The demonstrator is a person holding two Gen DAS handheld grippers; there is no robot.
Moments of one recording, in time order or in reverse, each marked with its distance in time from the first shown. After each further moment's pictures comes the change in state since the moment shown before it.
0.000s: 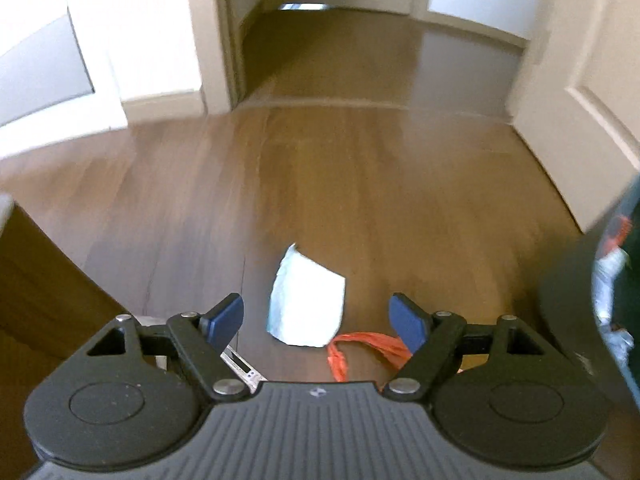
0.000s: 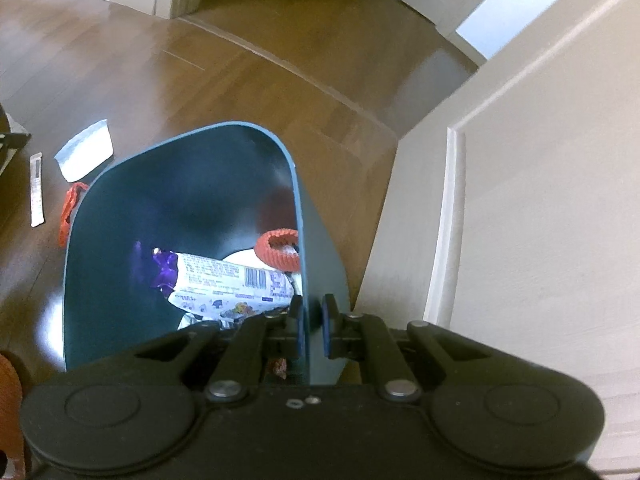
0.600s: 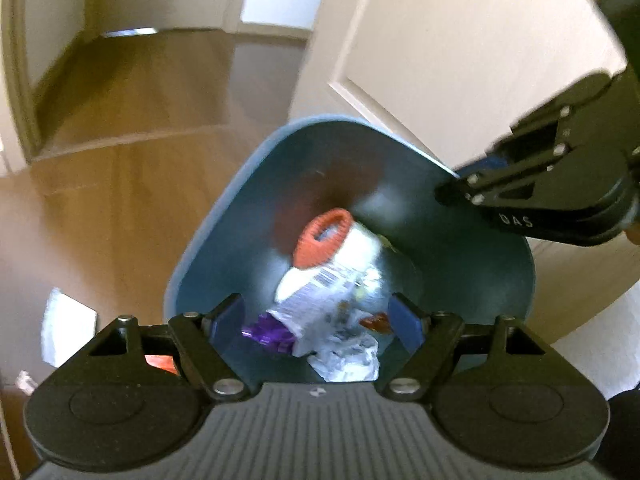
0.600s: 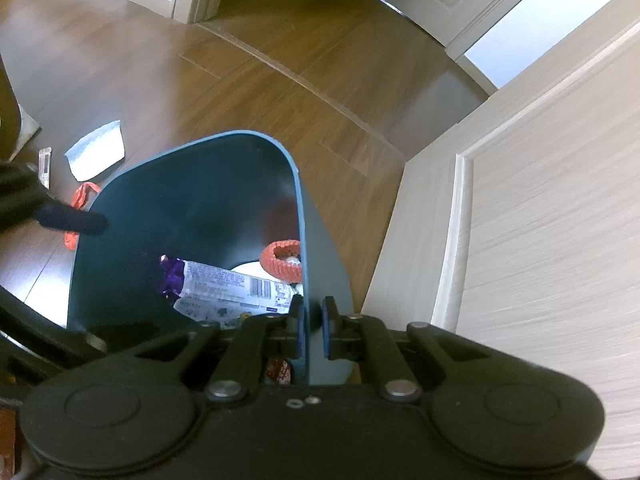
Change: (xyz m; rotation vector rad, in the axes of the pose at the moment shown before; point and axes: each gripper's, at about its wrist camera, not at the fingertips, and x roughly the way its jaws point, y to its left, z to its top) left arm -0.110 -0.186 -0.011 0.202 -0.062 -0.451; right arm -0.008 0.019 0.000 -0.076 -0.068 -0.010
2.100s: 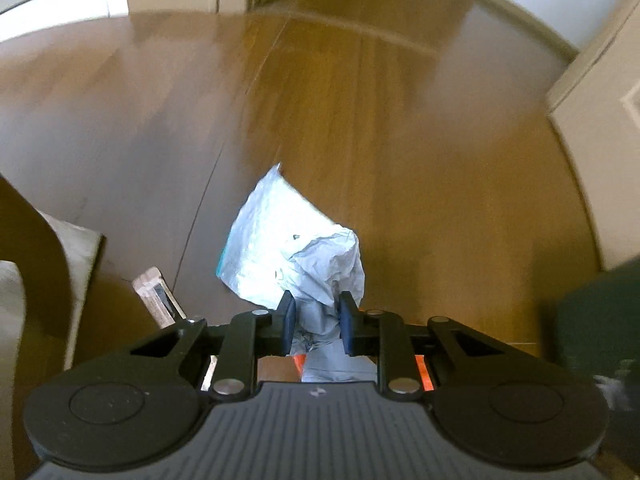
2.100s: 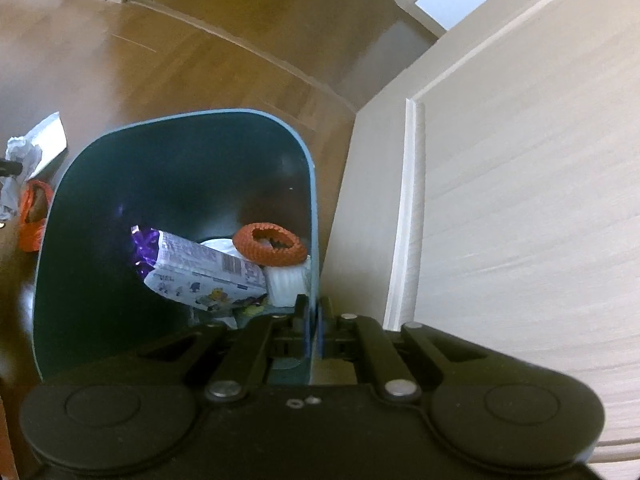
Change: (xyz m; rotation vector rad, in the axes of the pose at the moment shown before) left arm 0.075 0.237 -0.068 -0.434 0.145 0.374; right arm -0.002 0.002 -0.001 0.119 0.123 -0.094
